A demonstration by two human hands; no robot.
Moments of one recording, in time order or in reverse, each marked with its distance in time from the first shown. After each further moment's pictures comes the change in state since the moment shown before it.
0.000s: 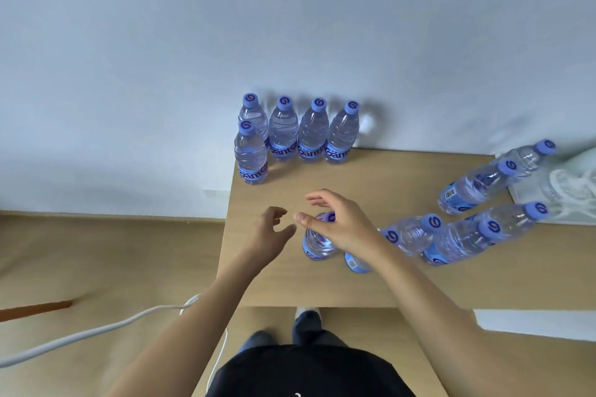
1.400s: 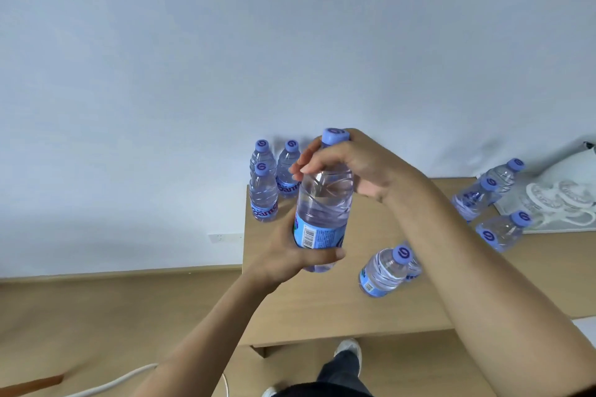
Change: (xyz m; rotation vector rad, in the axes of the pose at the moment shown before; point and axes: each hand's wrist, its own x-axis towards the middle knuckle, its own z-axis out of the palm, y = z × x) left_hand -0.067 0.087 -0.073 -0.378 -0.441 0.419; right_hand -0.007 -0.173 -0.060 0.543 -0.123 -0.076
